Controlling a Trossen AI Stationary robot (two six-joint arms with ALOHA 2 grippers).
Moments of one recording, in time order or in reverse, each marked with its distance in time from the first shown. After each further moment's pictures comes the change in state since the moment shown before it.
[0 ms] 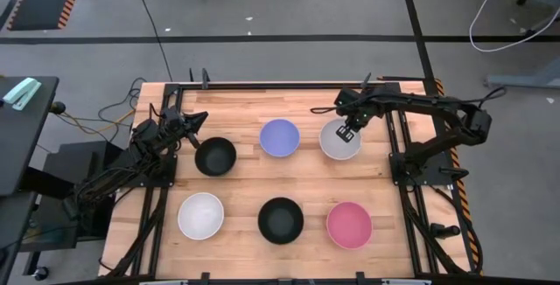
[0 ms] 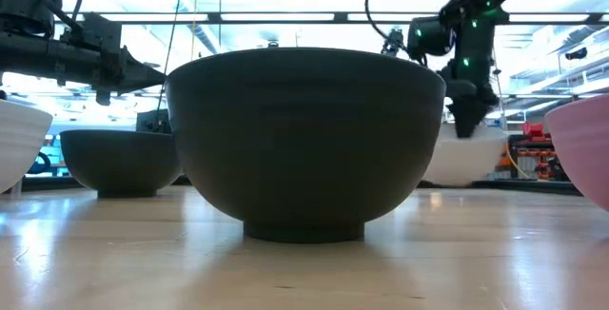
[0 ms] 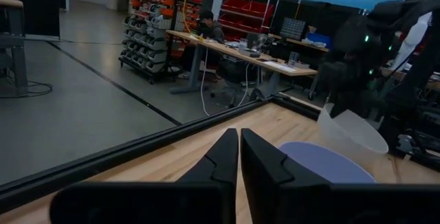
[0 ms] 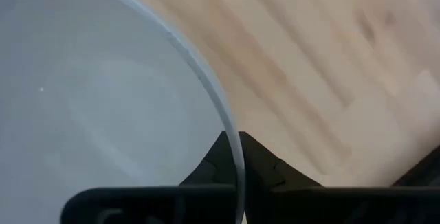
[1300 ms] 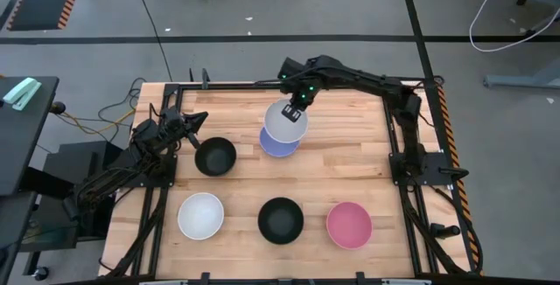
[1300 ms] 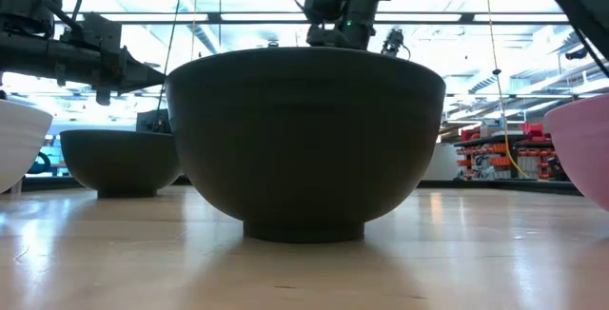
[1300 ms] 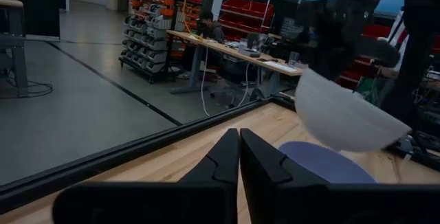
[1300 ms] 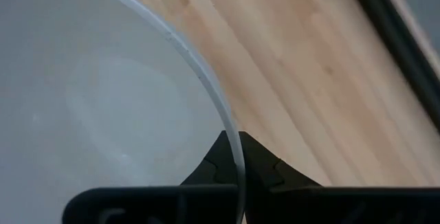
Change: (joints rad) left arm 0.000 0.000 0.000 0.000 0.000 0.003; right arm 0.135 0.649 1.037 -0.292 -0.134 -0.028
